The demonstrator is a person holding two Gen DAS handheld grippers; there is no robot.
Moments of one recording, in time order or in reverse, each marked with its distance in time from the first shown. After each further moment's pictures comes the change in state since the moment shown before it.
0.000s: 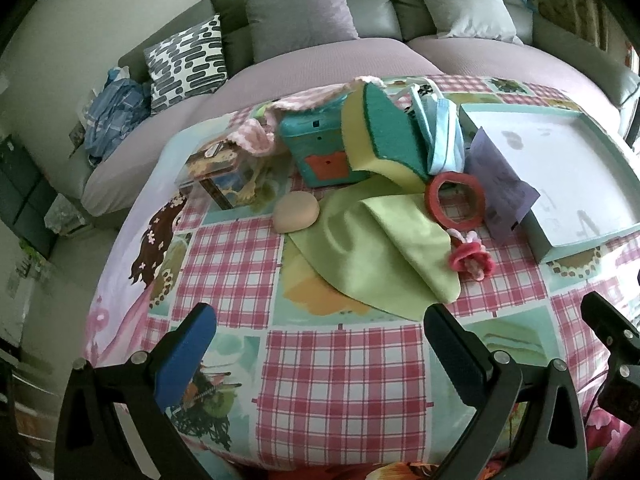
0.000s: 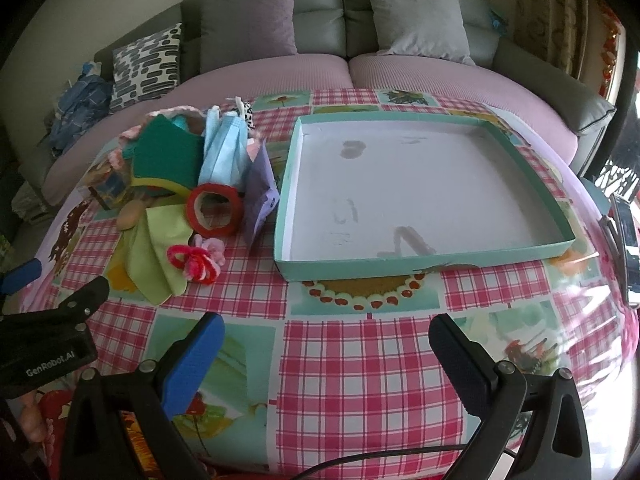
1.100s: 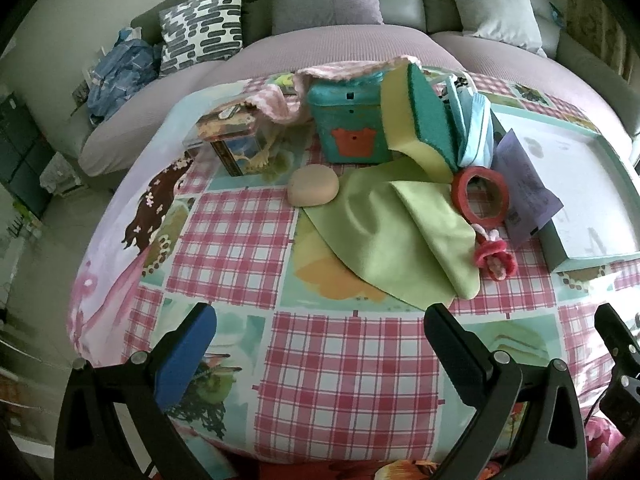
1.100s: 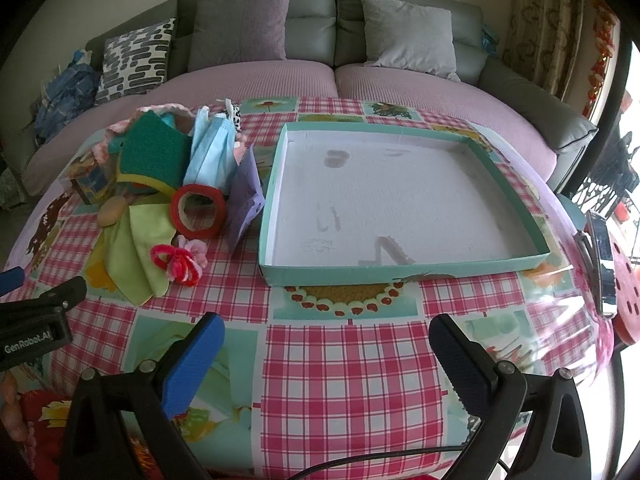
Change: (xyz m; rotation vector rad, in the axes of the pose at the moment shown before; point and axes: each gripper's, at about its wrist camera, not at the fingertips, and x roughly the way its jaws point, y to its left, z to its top) left arm 0.016 0.024 -0.003 -0.111 0.081 -0.031; right arm -0.004 0.008 0.000 -0.033 -0.024 -0.107
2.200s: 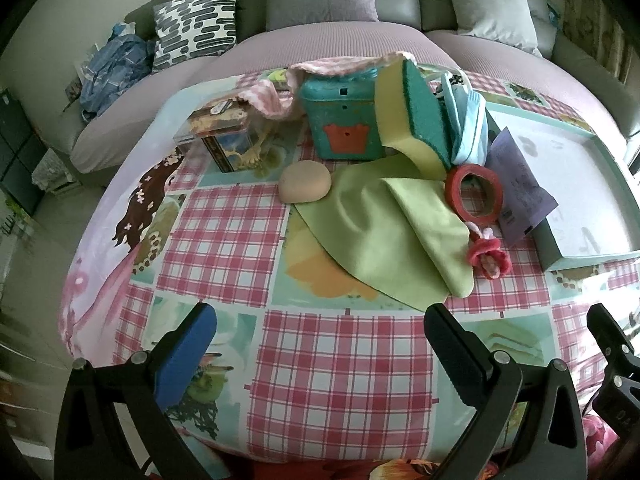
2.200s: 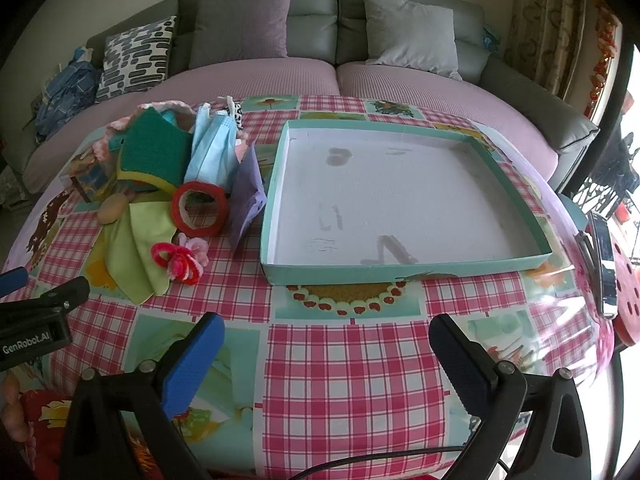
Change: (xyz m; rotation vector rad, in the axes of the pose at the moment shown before) left arm 0.005 0.003 0.003 -0.006 0.021 -0.038; right arm 0.001 0.002 0.001 -0.010 0.008 -0.002
